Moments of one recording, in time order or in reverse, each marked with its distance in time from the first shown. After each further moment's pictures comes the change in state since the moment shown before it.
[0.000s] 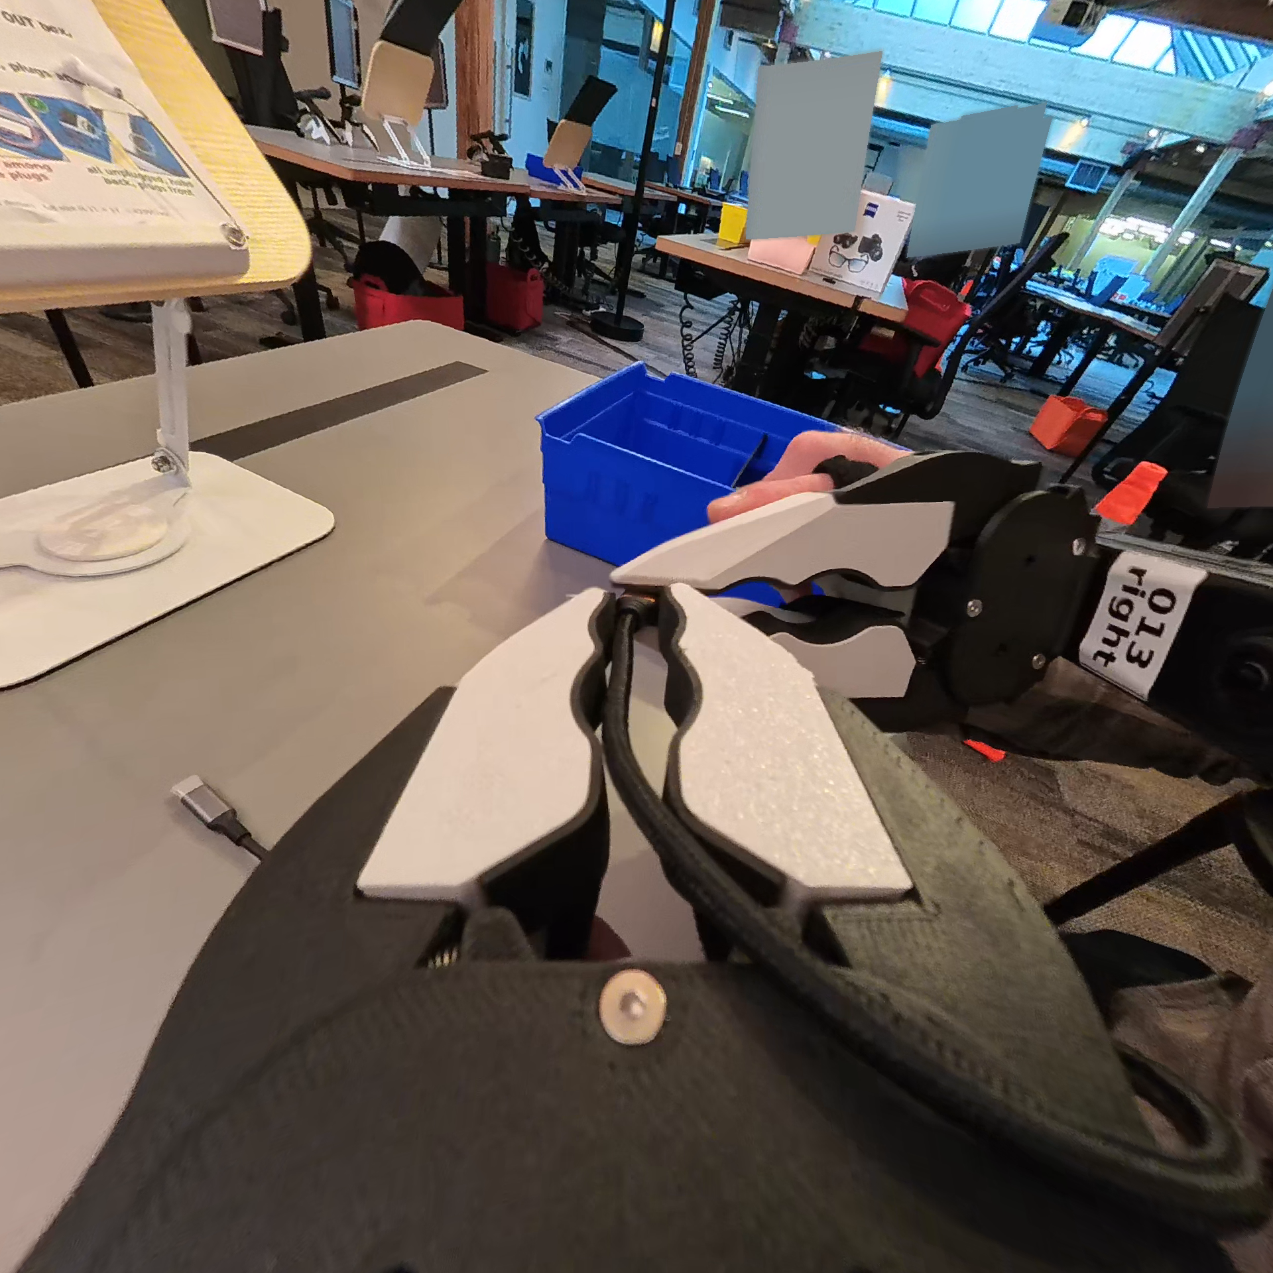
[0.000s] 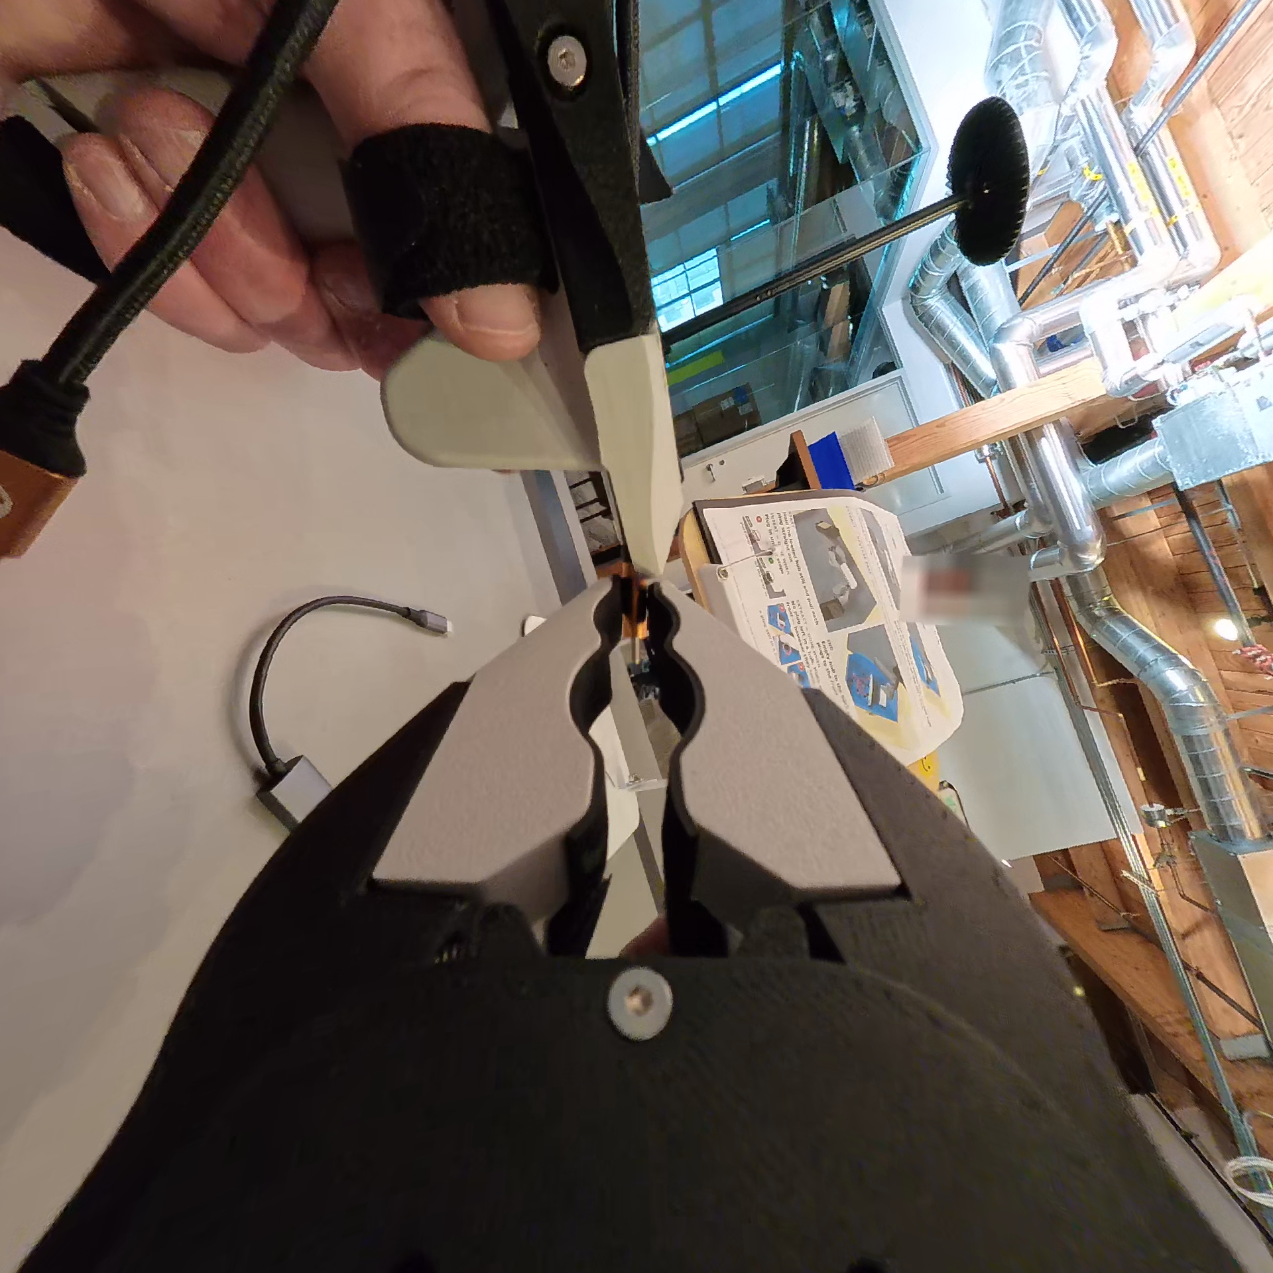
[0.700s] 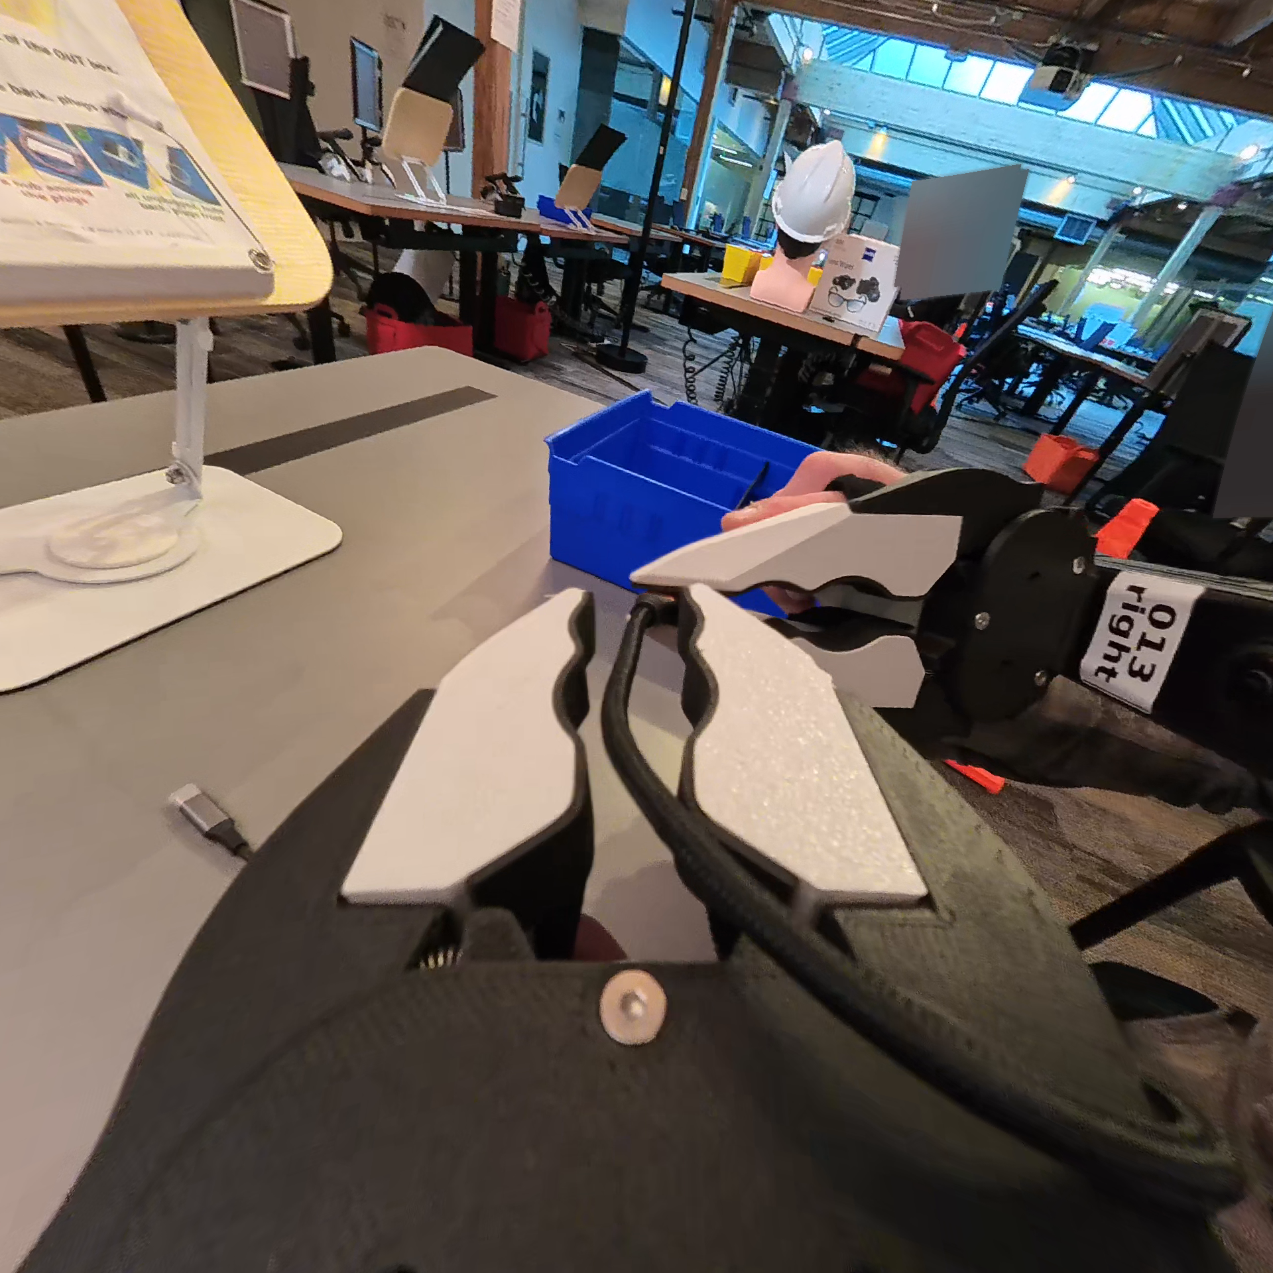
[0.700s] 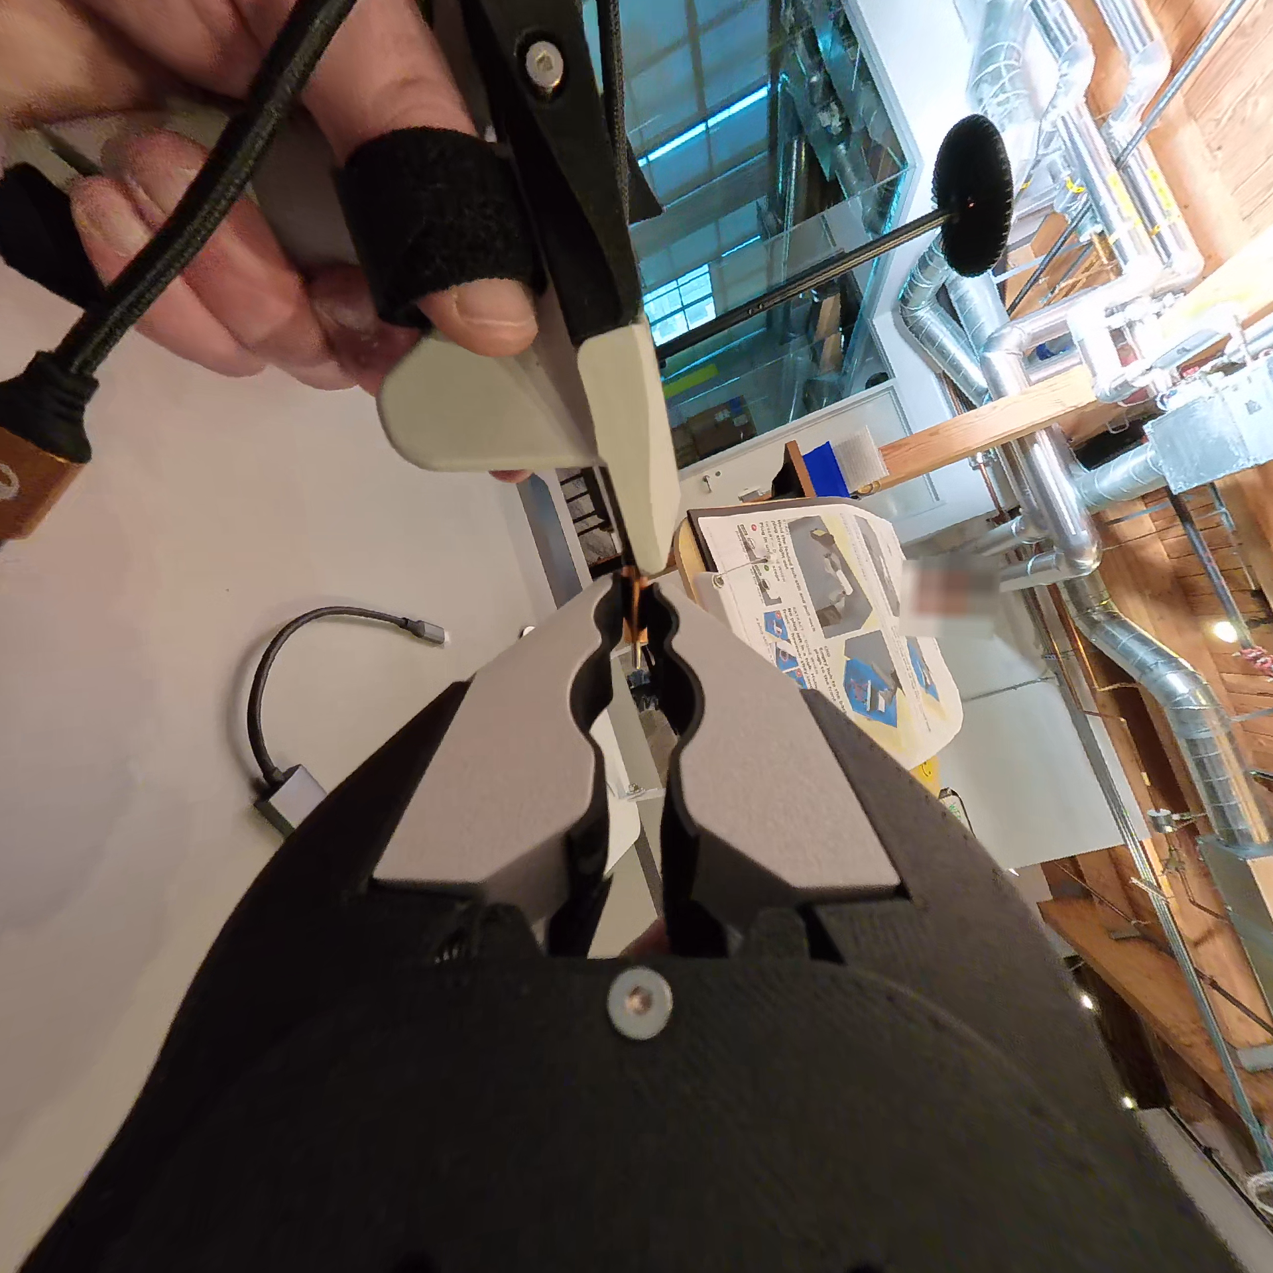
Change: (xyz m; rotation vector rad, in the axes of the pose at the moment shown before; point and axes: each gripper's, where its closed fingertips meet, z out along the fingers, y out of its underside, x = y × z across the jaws) left arm -0.003 -0.004 -0.001 0.047 -0.006 -0.020; right arm 0.002 -0.002 -0.002 0.023 0.005 0.014
